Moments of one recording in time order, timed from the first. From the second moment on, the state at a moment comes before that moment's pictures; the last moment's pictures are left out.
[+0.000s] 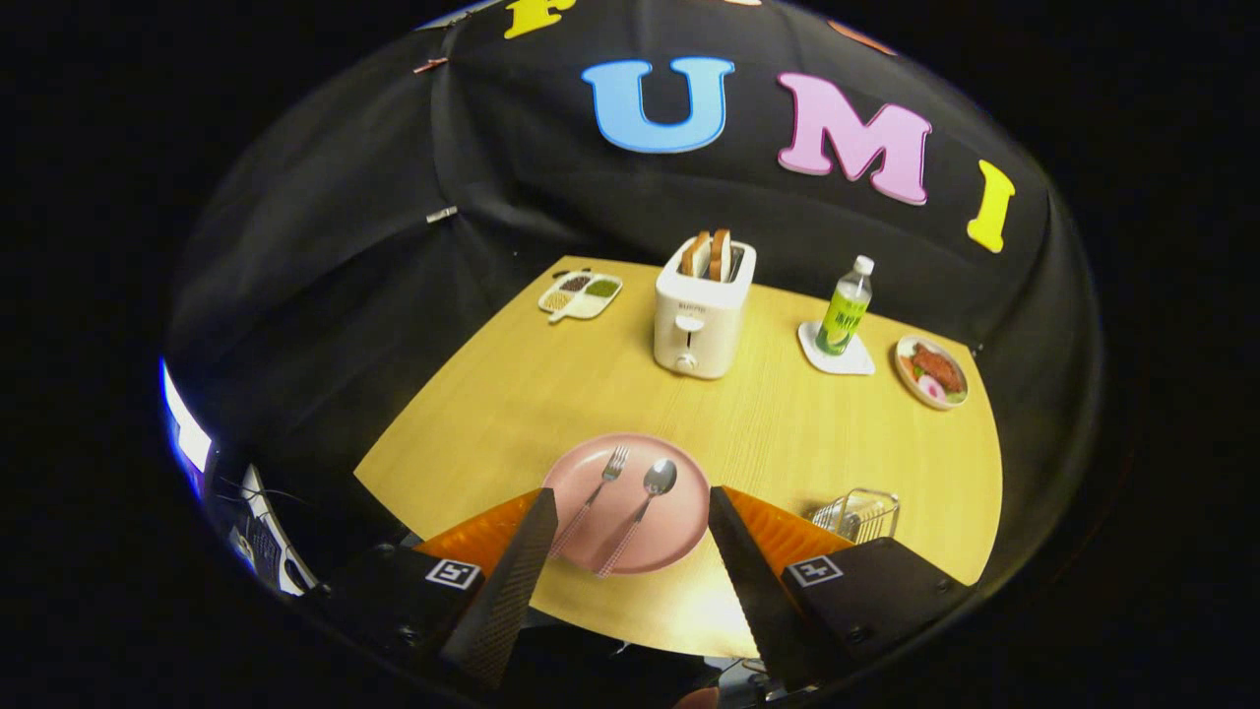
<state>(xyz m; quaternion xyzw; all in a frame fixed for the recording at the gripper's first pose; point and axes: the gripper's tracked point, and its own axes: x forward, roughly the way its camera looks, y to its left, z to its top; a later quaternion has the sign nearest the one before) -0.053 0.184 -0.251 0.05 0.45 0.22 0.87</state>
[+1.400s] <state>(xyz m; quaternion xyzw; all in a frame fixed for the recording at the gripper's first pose) -0.088 0.215 -0.444 0.05 0.66 0.15 0.73</state>
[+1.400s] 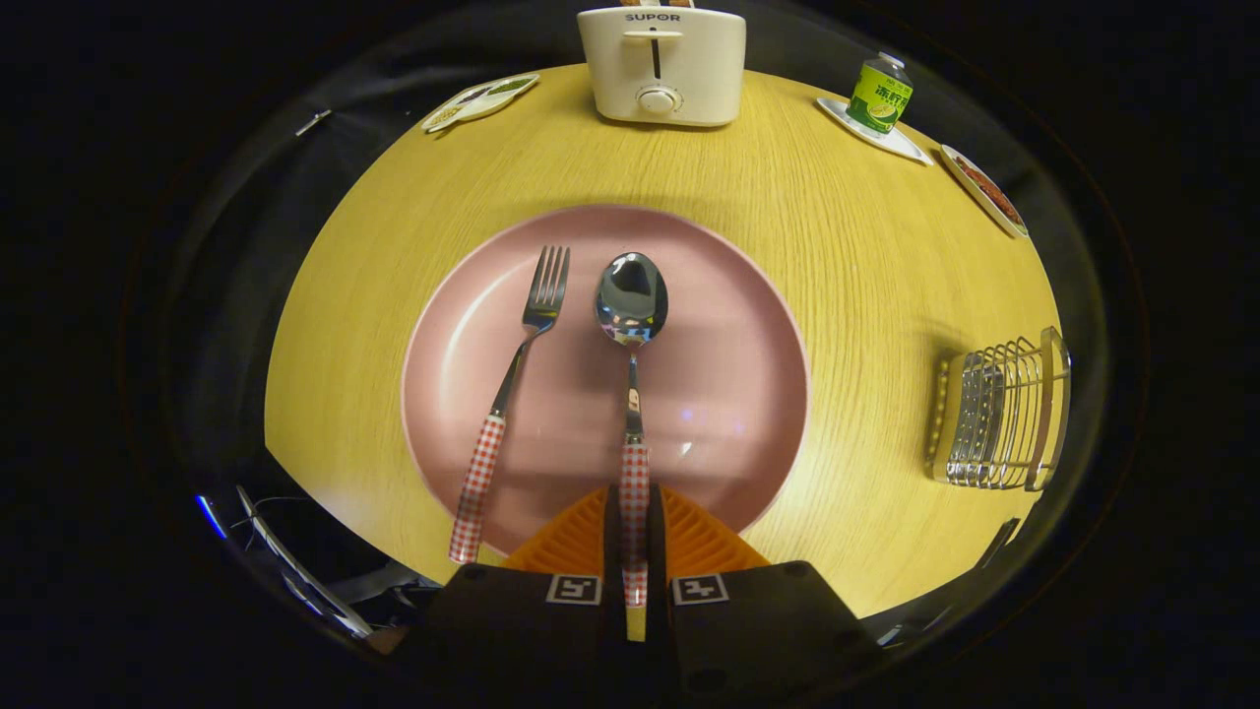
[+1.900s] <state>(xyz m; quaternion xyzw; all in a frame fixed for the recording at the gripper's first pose) -0.064 0.172 -0.357 0.06 0.59 0.22 0.77</state>
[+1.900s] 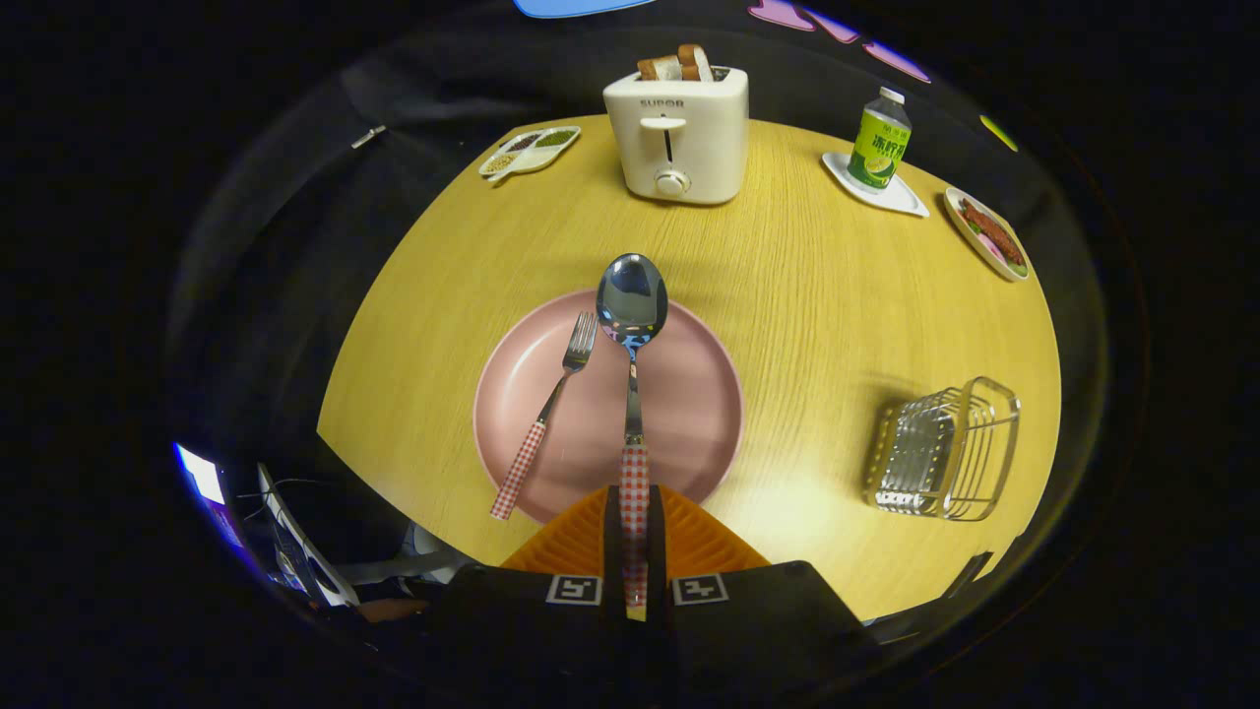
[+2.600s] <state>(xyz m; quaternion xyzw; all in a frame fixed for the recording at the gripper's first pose) -0.061 -0.011 -0.305 0.01 0.64 0.22 0.74</state>
